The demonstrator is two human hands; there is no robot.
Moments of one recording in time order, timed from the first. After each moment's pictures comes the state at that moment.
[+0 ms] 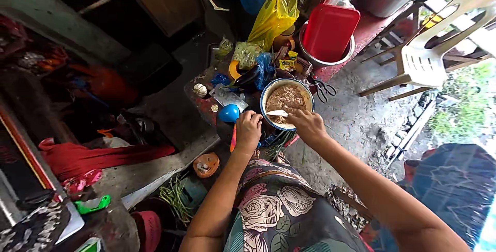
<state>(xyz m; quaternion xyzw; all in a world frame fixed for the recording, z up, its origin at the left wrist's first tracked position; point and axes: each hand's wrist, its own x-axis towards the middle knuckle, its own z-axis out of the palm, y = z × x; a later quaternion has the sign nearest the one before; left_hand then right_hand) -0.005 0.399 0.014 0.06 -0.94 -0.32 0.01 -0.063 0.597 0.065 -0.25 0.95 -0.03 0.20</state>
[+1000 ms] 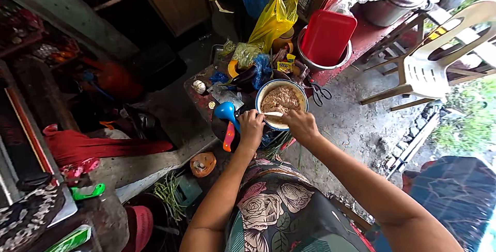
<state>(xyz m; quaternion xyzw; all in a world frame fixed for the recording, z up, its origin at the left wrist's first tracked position) -0.011 0.435 -0.003 0.06 -0.97 -0.25 0.02 -0.065 0.611 0.054 -0.30 0.94 -0.04 0.17</state>
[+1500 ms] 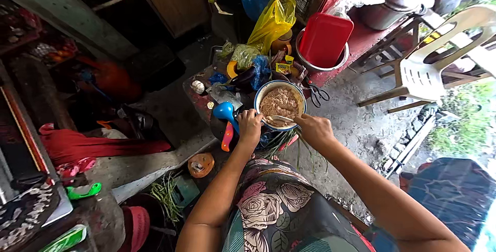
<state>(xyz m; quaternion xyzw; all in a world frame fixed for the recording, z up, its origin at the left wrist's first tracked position) -0.017 0.435 -0.005 0.07 -0.97 -0.25 -0.04 -0.061 0.629 0.097 -0.22 0.94 0.01 0.25</state>
